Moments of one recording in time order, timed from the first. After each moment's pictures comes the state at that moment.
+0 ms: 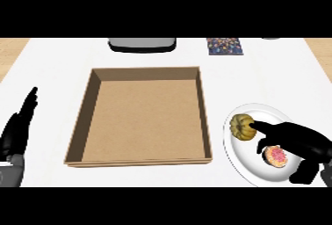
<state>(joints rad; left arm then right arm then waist) -0.10 0.41 0.10 -1.29 -0.16 0.16 0.04 -0.17 -0.70 0.32 -1.35 0.80 0.33 -0.66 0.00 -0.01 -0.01</state>
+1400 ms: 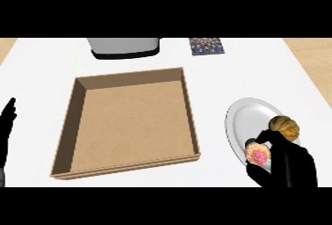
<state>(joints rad) -0.01 0.44 0.17 -1.33 -0.15 0.17 0.06 0.20 -0.13 0.26 -1.95 1.31 -0.15 0.51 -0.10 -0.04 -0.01</state>
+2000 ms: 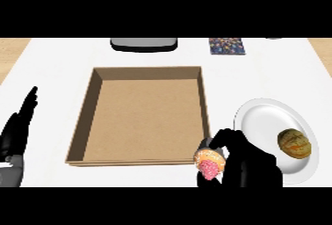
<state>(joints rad) -0.09 0.40 0.11 -1.34 -0.18 0.15 0.06 -0.11 -0.01 0.72 -2.11 1.59 0.05 1.07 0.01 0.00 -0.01</state>
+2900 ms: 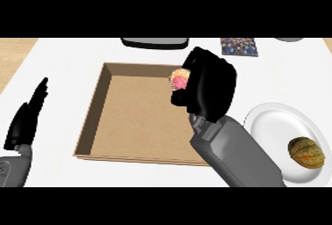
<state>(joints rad) -0.17 0.39 0.08 -1.31 -0.19 0.12 0.07 -0.74 -0.01 0.43 -1.52 1.21 -0.08 1.16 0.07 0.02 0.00</state>
